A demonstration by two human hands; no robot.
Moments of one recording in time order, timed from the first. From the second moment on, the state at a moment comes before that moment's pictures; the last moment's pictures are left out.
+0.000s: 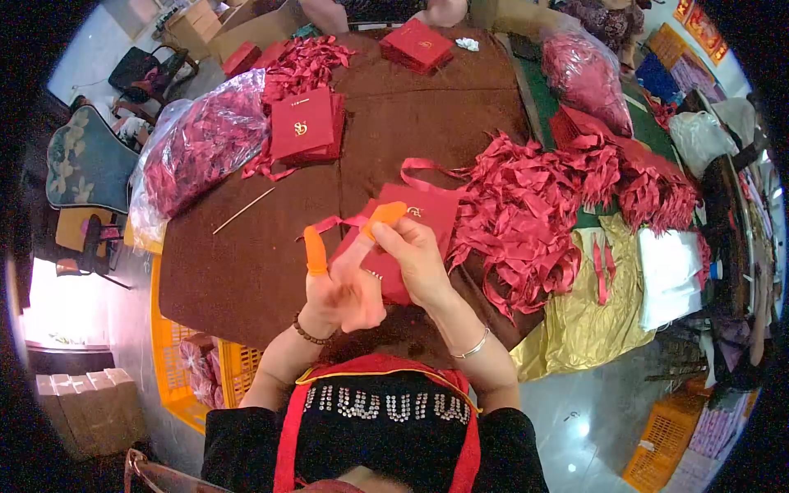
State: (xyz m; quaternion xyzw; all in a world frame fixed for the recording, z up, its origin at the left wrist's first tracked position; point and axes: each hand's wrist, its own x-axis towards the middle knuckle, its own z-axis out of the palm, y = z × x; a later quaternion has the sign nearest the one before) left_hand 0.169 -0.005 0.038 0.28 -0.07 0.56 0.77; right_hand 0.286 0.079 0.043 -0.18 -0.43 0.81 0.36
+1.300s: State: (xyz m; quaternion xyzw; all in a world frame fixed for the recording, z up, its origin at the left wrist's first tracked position) left_hand 0.177 -0.017 0.065 0.42 0.21 0.49 0.74; right_hand 0.316 0.090 0.088 -0.05 -0.91 0.01 0.41
